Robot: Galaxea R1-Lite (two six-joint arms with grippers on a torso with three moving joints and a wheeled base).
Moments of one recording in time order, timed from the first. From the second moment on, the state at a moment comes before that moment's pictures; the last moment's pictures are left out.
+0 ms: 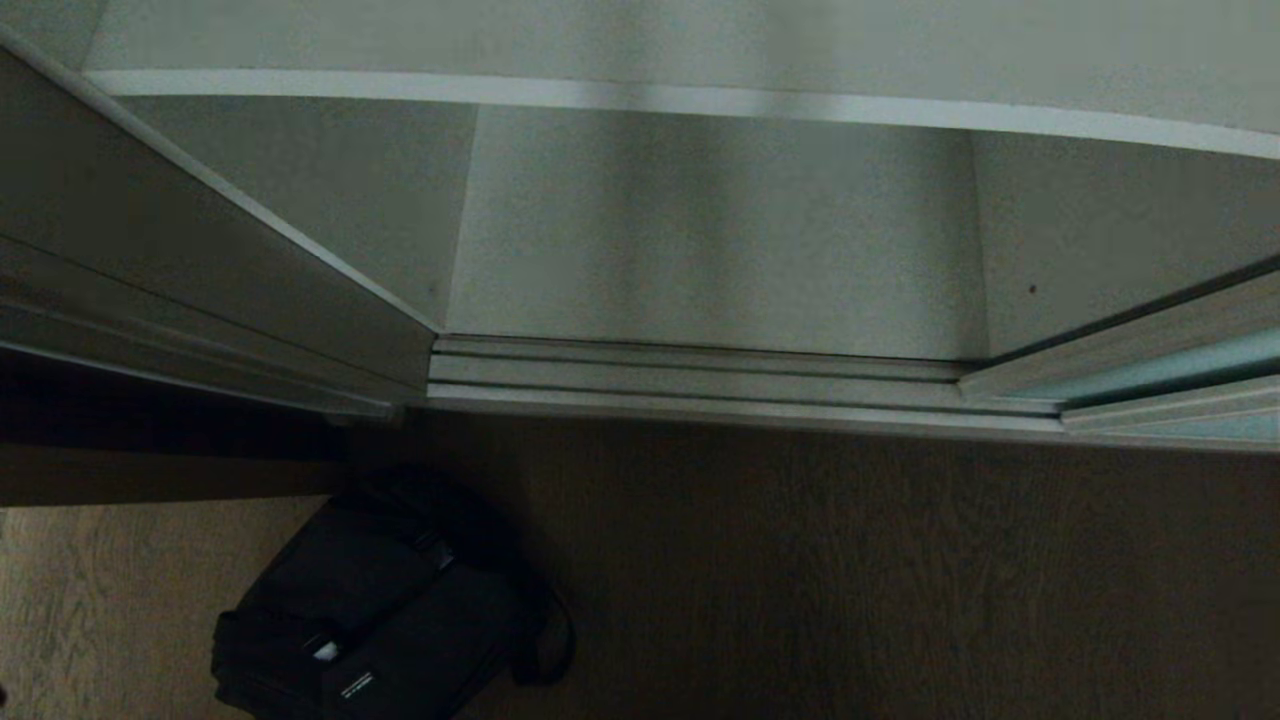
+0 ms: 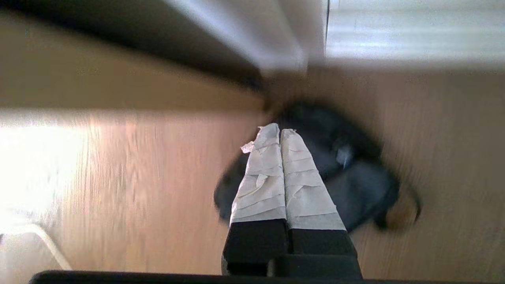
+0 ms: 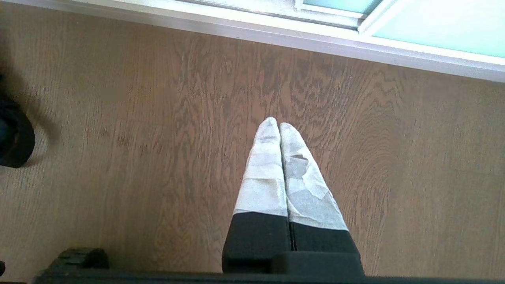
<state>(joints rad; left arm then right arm) -0.25 0.65 -0.51 -0.05 0.45 0.10 0.00 0.00 0.00 0.00 0.01 -0.03</state>
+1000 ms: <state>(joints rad) -0.25 1.06 -0.23 -0.12 0.21 -0.06 0.00 0.00 0.00 0.00 0.01 -0.03</state>
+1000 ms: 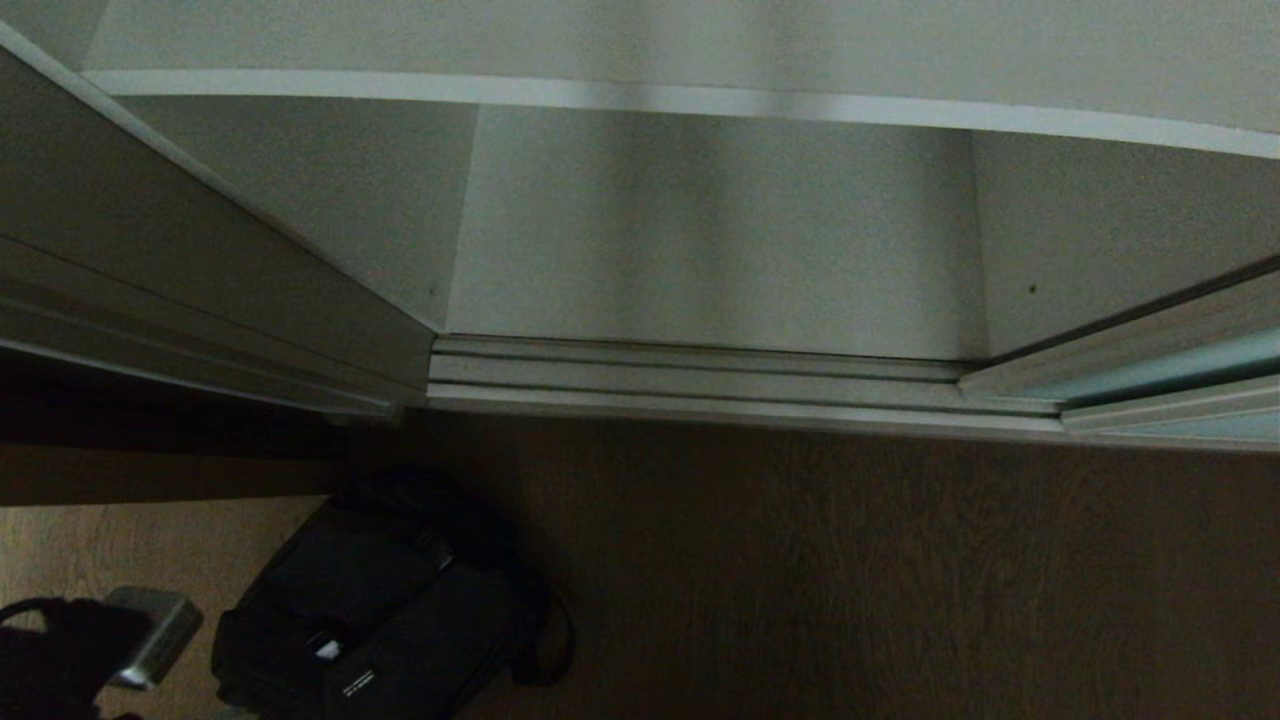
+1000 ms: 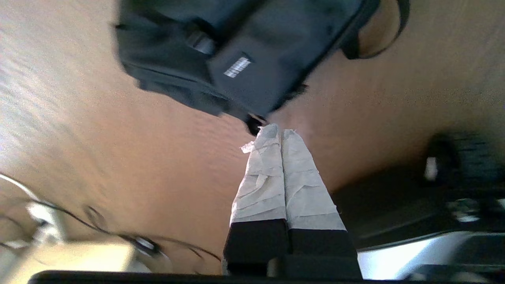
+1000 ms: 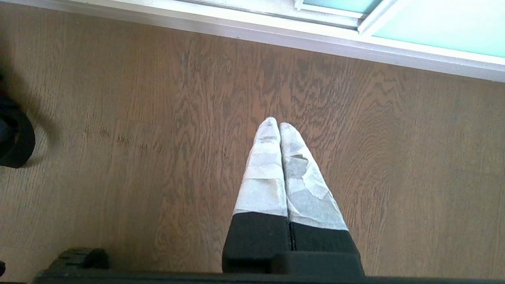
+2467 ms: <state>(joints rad) -0.14 2.19 -0.03 -1.52 0.28 0.06 0.00 0.00 0.00 0.00 0.01 -0.03</state>
